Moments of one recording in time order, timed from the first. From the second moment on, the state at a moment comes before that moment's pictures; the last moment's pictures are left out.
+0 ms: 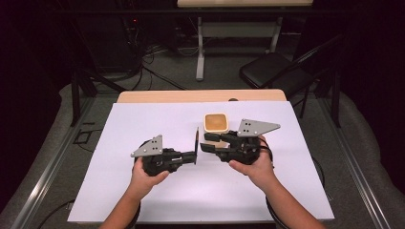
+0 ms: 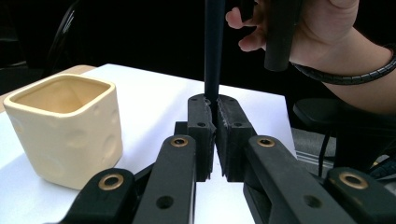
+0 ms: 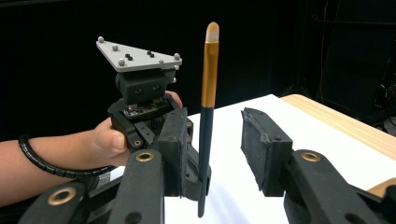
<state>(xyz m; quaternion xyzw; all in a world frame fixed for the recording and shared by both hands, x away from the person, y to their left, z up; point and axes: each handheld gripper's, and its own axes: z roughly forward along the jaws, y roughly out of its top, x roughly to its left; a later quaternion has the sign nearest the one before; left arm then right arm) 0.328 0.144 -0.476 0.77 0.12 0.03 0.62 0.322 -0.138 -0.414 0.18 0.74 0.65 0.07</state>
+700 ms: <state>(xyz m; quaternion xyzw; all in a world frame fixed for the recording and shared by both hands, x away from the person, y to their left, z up) 0.328 0.140 -0.478 0.77 0.12 0.03 0.62 0.324 -0.129 -0.413 0.18 0.73 0.66 0.07</state>
